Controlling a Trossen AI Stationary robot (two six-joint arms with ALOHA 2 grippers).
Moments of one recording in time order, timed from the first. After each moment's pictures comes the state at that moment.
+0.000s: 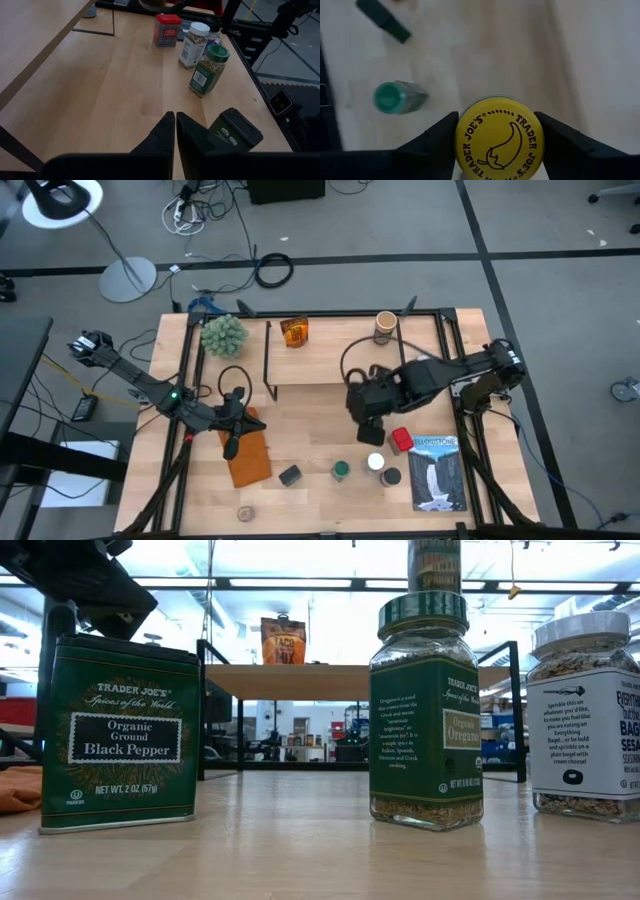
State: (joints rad) left arm -0.54 0.82 0.43 -0.04 -0.43 -0.40; right arm 0.31 1.72 1.88 -1.38 0.26 0.48
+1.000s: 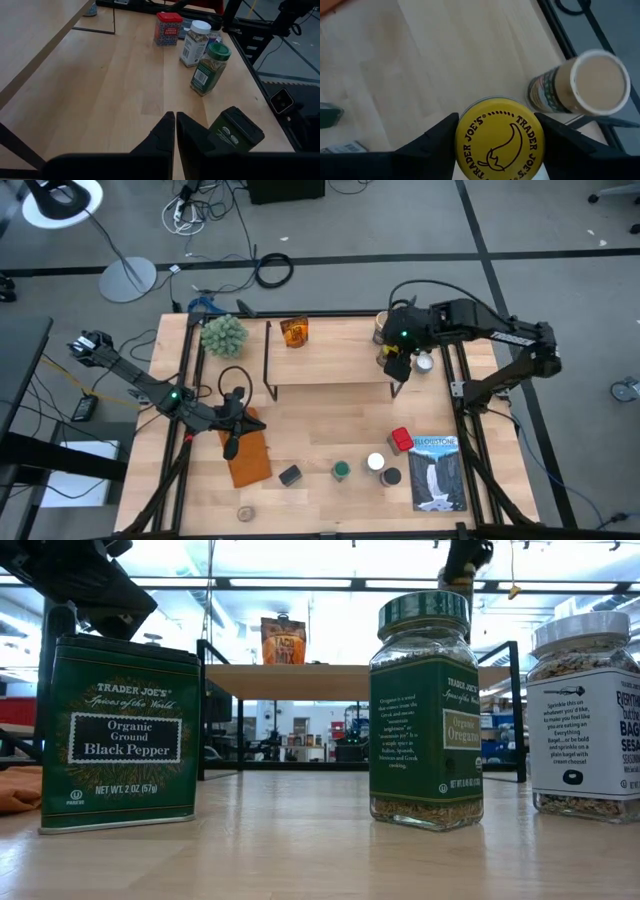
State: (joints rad) left arm -0.54 0.82 0.43 -0.05 -0.43 -0.40; right arm -0.13 1.37 1.63 -1.35 0.25 0.22
